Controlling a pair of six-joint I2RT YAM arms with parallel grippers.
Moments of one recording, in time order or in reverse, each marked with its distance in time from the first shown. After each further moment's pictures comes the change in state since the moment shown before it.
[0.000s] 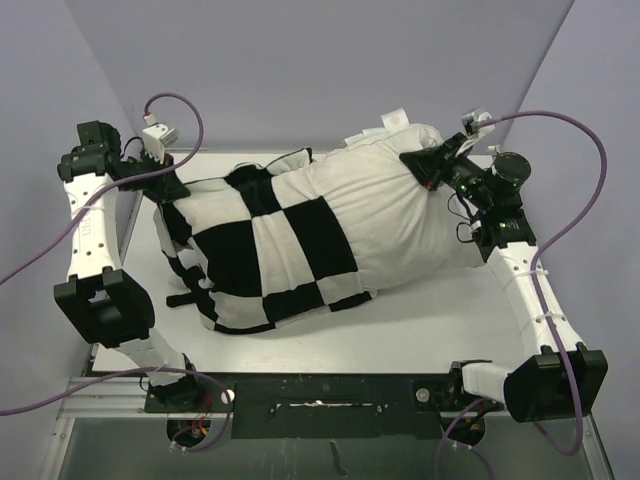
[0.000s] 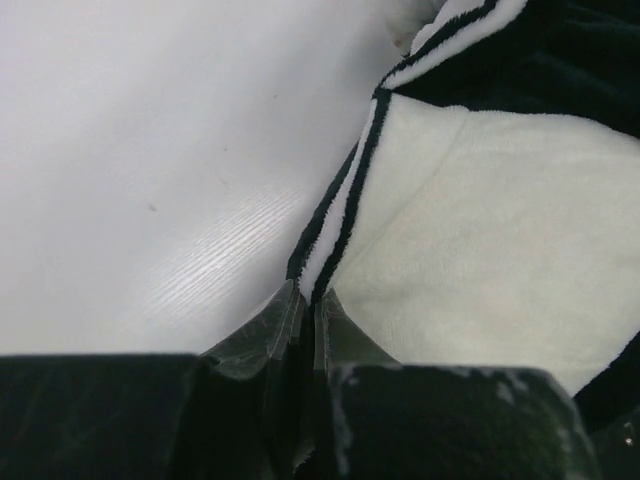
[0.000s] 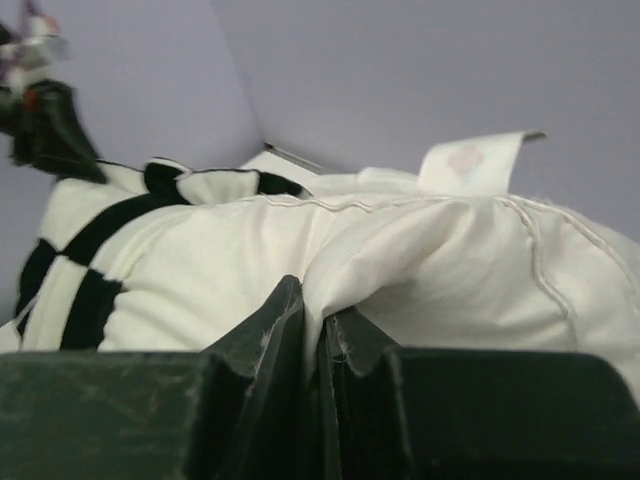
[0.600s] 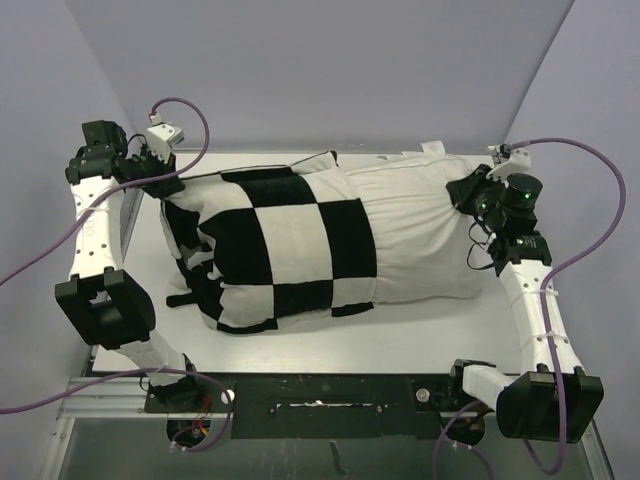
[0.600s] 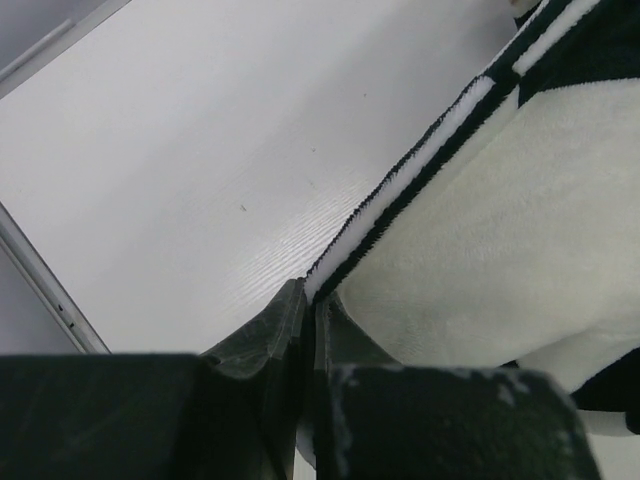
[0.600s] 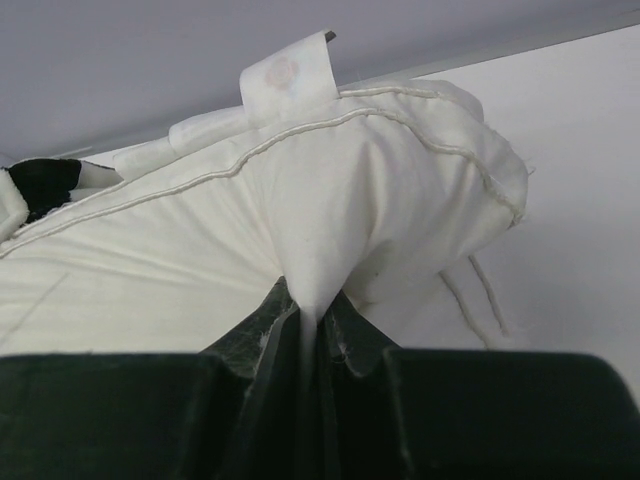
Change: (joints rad) left arm -0.015 -0.035 -0.041 0.185 -0.173 0.030; right arm -0.156 -0.124 -0.127 -0.473 0.530 -0.003
